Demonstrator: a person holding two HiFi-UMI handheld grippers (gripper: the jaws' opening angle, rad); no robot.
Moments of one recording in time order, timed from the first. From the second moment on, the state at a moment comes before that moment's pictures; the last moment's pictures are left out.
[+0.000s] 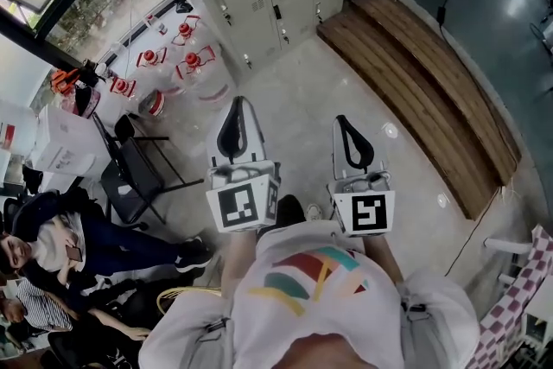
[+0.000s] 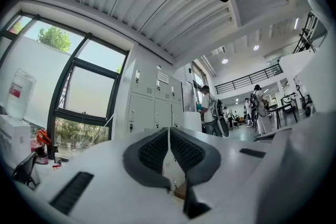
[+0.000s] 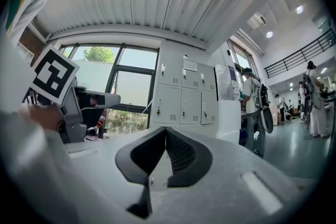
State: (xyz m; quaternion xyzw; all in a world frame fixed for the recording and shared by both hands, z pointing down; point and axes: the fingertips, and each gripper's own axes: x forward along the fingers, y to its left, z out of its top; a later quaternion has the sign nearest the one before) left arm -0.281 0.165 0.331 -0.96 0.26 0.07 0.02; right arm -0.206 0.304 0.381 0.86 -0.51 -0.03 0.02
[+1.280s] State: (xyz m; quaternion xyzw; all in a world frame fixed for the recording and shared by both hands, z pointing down) left arm 0.021 -0.124 0.314 -0.95 0.28 0.10 0.01; right arm 0.118 0.051 0.335 0.86 -0.51 -0.10 0.04
